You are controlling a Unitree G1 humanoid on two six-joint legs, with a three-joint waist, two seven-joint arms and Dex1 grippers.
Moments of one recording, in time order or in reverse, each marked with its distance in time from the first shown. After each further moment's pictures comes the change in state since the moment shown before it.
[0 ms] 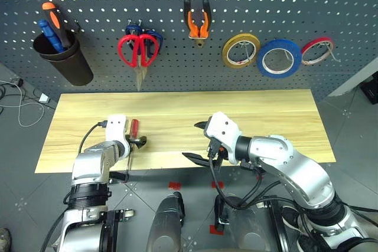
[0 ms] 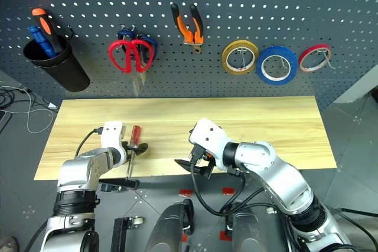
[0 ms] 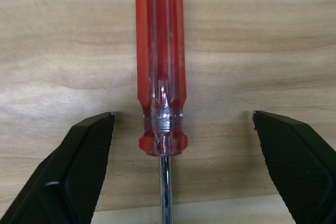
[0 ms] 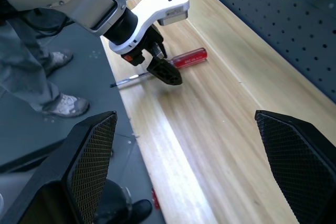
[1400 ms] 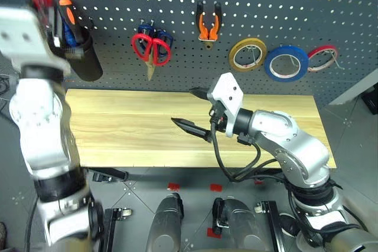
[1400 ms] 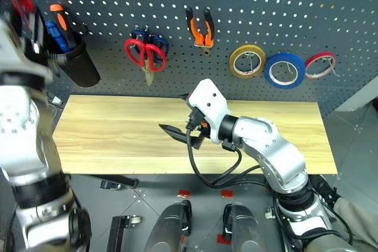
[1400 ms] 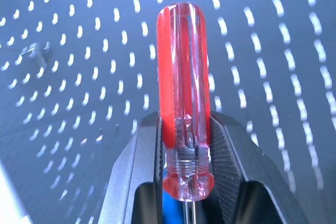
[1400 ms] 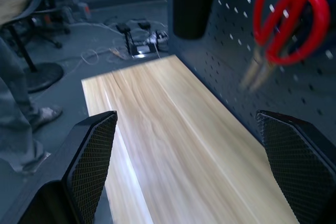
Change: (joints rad) left arm -0.269 0.115 0.173 -0.403 0.046 -0.686 0.194; right arm -0.164 0.169 -0.144 0.085 0.082 -0.056 -0.034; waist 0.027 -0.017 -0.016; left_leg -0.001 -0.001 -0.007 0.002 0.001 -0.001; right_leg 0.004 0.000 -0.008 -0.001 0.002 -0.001
